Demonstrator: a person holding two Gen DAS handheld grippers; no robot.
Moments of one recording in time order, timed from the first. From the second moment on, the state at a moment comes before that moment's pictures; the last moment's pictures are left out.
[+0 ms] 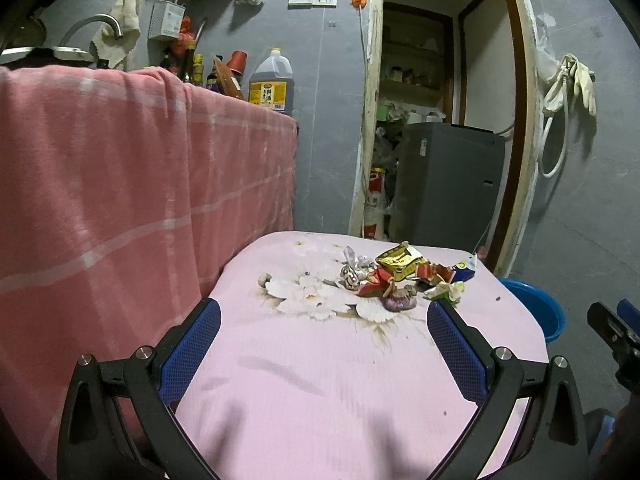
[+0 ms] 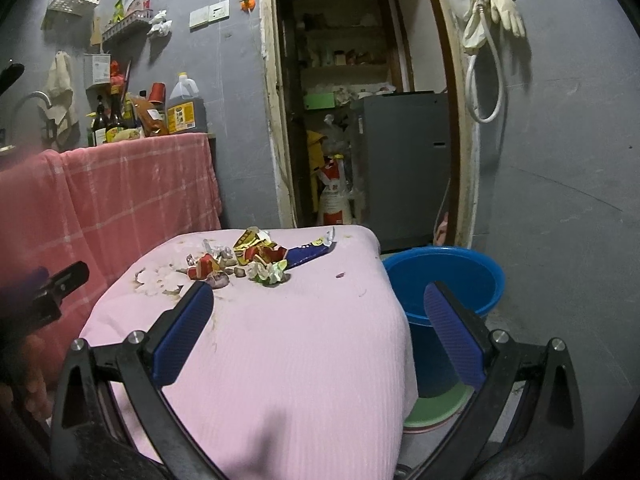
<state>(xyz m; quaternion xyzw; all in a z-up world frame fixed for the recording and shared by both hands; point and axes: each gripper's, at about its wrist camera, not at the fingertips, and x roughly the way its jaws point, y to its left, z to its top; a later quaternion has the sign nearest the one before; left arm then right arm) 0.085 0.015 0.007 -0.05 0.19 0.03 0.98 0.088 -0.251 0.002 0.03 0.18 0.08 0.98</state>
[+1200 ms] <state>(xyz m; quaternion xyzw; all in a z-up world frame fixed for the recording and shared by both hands) 0.222 -0.007 -0.039 -0.05 0.36 -0.11 0.92 0.264 -0.213 -0.050 0.00 0.33 0.24 0.91</state>
